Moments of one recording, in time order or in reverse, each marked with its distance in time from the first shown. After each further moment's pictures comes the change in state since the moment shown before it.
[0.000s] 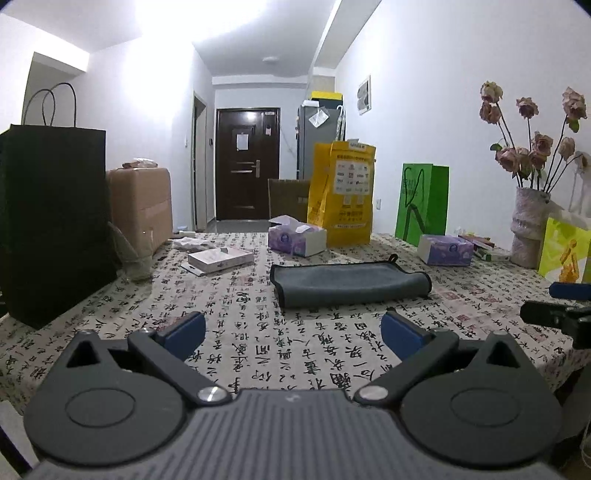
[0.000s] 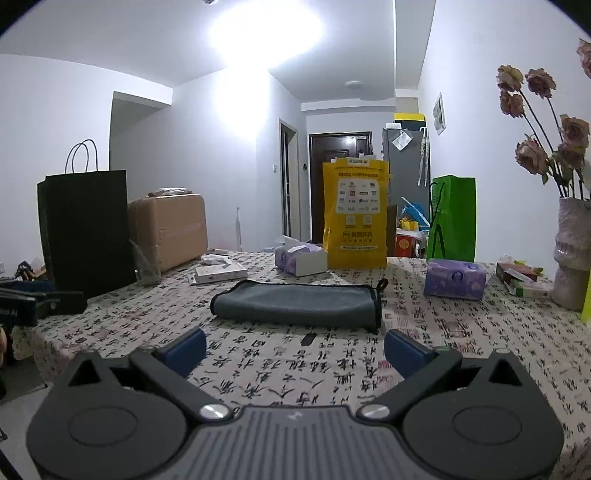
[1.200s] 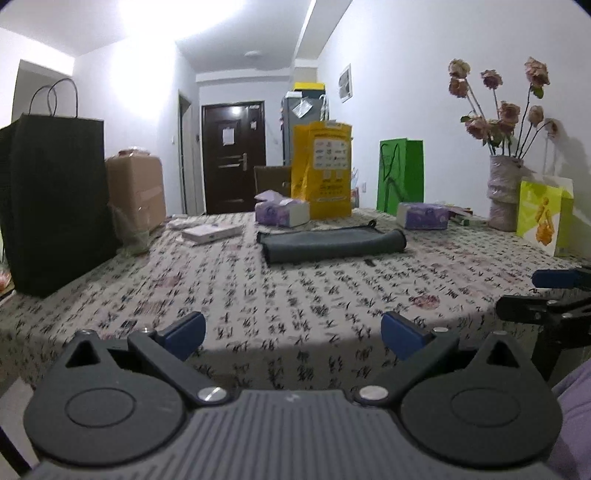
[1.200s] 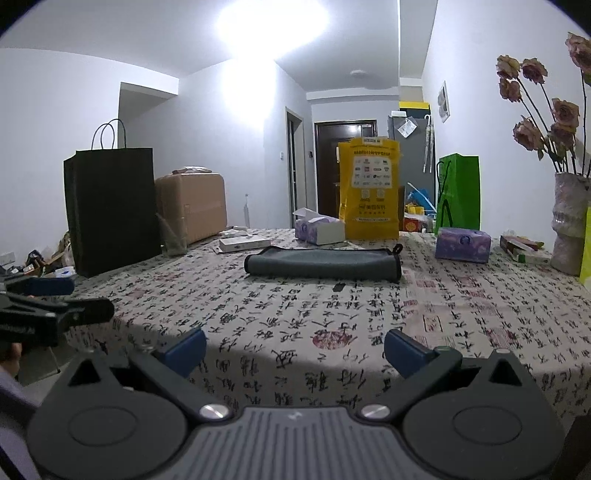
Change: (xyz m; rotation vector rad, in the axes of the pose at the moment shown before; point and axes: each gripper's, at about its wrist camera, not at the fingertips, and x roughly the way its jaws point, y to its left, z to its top) left arm -0.051 -0.014 -0.058 0.057 0.034 -0.028; right arm -0.049 0.044 -0.057 0.000 0.041 0.017
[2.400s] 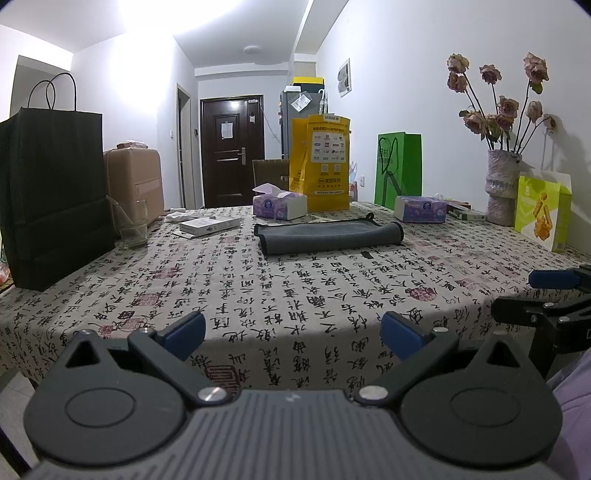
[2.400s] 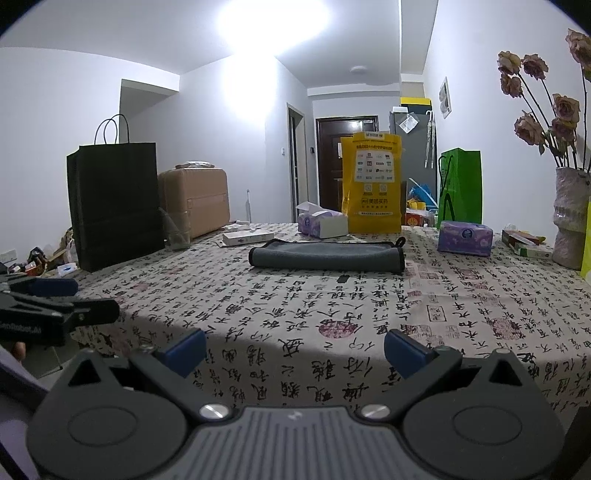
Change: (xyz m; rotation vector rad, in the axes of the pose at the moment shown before) left arm -0.003 -0.003 -0.003 -0.002 0.012 -0.004; right arm -0.003 0.005 -0.007 0.002 0.011 0.007
